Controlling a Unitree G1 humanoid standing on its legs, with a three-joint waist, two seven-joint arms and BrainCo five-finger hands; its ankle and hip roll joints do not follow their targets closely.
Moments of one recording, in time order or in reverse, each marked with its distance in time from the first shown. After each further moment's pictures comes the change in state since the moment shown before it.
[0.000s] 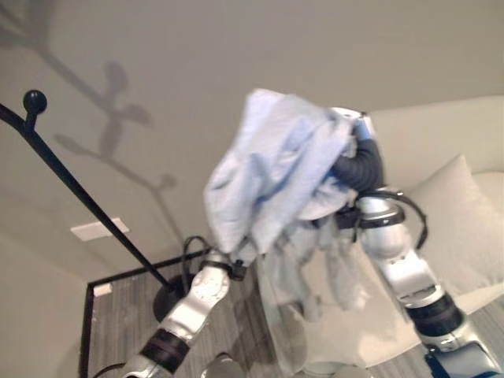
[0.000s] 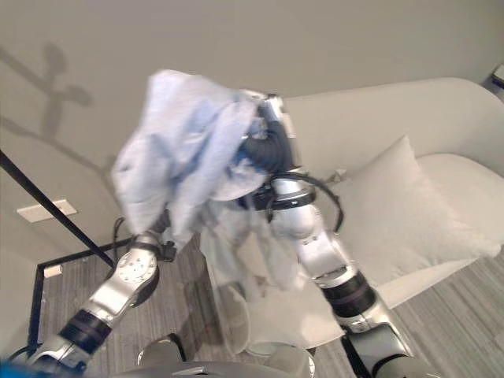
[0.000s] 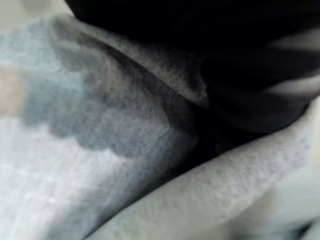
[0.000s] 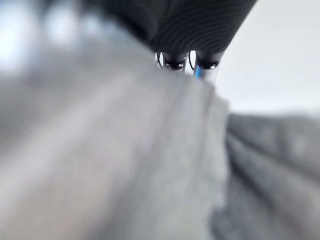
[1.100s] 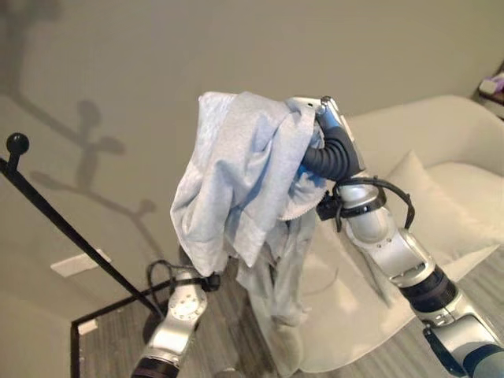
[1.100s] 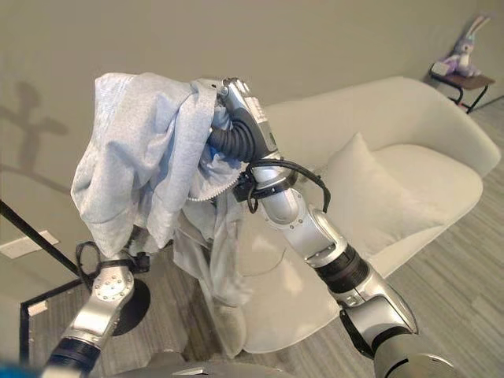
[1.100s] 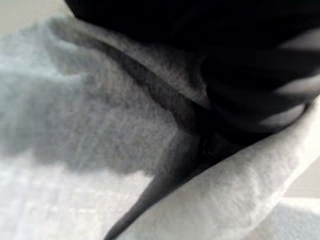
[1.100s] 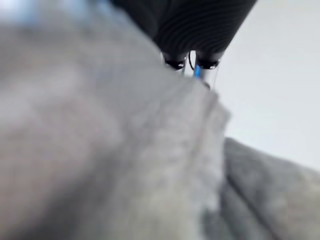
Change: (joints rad) left arm 0.119 -0.034 0.220 -0.021 0.107 0.005 0.101; right arm -0.154 -0.065 0.077 0.113 0.069 -0.040 0.021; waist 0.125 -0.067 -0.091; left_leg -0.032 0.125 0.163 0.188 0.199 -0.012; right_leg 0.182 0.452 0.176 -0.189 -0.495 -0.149
